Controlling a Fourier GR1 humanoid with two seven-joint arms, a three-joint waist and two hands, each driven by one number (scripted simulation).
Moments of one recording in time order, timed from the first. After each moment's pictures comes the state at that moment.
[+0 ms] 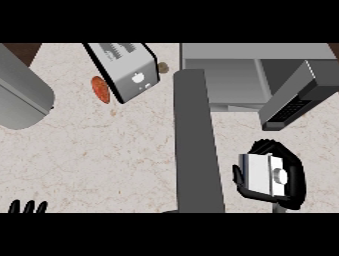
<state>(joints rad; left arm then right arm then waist) 0.77 0.05 -0.15 -2.04 0.25 -0.25 -0.52 0.06 0.00 0.04 -1.47 -0.08 -0.10 -0.59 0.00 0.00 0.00</state>
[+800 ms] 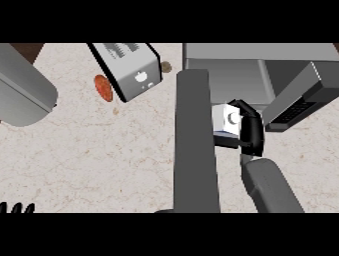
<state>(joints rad) 0.75 0.09 -0.06 -2.00 0.31 -0.30 -0.53 -0.37 0.00 0.06 -0.99 -0.05 -0.39 -0.55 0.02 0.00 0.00</state>
